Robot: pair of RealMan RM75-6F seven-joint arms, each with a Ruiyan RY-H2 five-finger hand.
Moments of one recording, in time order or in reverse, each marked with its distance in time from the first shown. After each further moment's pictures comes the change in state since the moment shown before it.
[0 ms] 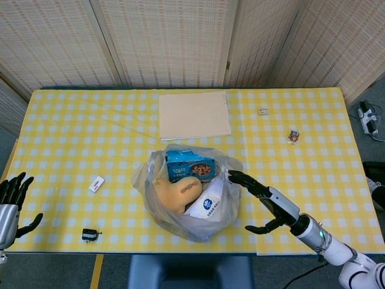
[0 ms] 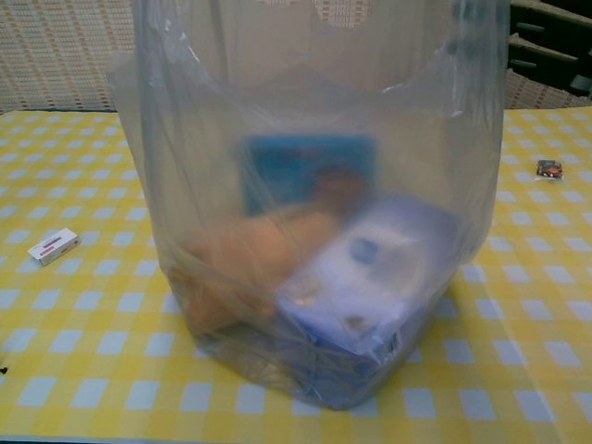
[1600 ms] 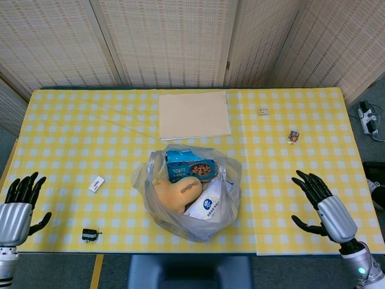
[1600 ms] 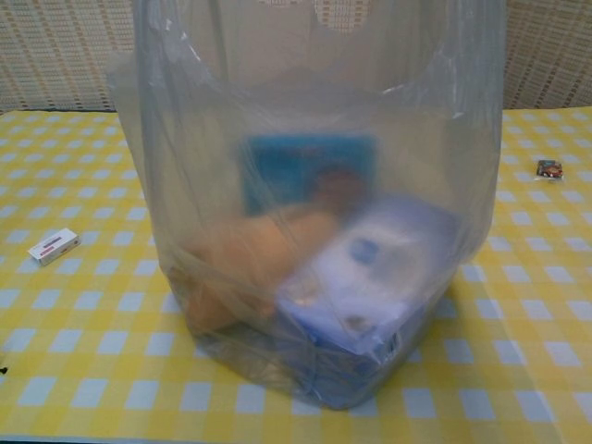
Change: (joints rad) left arm -0.023 -0.068 0.001 0.032 0.008 -0.019 0.118; right arm -0.416 0.128 0.095 -0.055 0.099 -0.031 -1.008
